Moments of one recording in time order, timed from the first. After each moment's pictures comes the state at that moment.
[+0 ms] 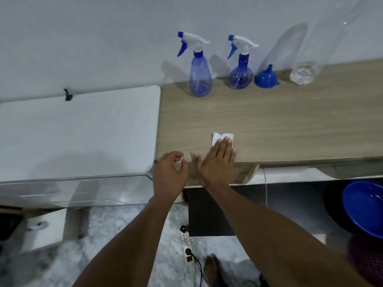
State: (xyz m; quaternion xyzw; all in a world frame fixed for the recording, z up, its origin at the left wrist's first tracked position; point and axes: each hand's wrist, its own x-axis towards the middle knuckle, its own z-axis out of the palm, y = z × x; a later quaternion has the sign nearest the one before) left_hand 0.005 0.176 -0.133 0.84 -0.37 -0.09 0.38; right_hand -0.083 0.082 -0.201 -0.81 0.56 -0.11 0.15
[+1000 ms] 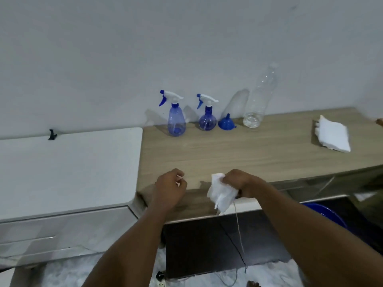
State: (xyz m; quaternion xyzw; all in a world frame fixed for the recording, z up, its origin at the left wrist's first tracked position) left_hand -0.021 0.153 -0.085 0.81 -0.44 -0.17 0.35; right_hand -0.223 0.005 -0.079 -0.60 0.53 0.00 0.60
